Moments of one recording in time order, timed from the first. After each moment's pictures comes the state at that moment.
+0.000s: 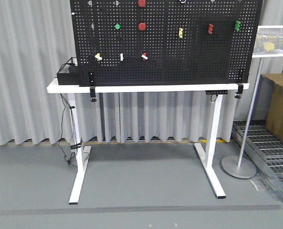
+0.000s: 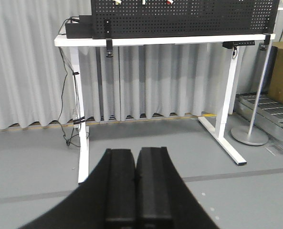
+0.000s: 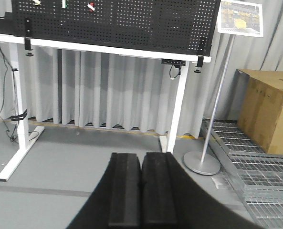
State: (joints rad) left arm -0.12 -0.01 0.03 -0.01 0.15 -0.01; right arm 0.00 -0.01 0.03 0.00 0.12 -0.13
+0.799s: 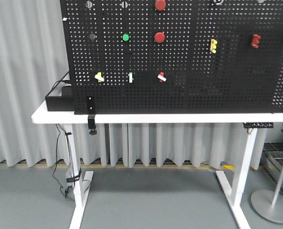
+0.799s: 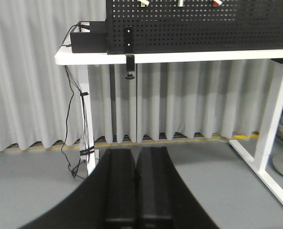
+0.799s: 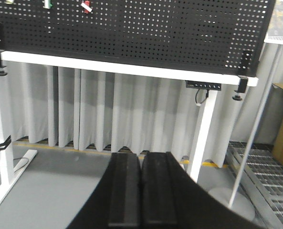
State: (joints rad) left arm -0.12 -0.01 0.03 -0.01 0.15 -0.01; right arm 0.00 -0.01 0.03 0.00 0.12 -0.13
